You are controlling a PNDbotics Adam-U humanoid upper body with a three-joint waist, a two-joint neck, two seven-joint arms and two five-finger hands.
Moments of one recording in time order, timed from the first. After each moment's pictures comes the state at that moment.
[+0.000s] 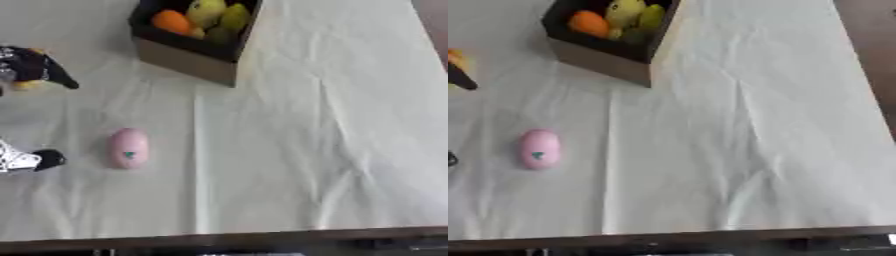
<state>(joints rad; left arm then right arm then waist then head) -0.59 0.98 -0.36 -1.99 -0.39 0.05 -0.72 -0.56 -0.90 0.01 -1.98 0.43 0.31 -0.21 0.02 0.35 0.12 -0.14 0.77</state>
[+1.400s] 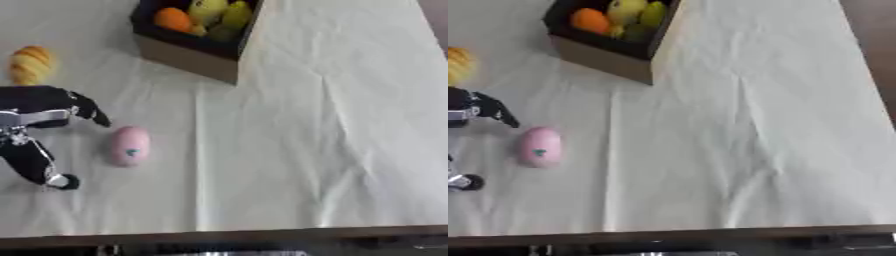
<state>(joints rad) -0.66 0.83 -0.53 -1.82 -0.57 0.18 -0.87 -0.56 -0.88 0.01 -1.98 0.42 0.32 -0.21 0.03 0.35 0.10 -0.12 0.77</state>
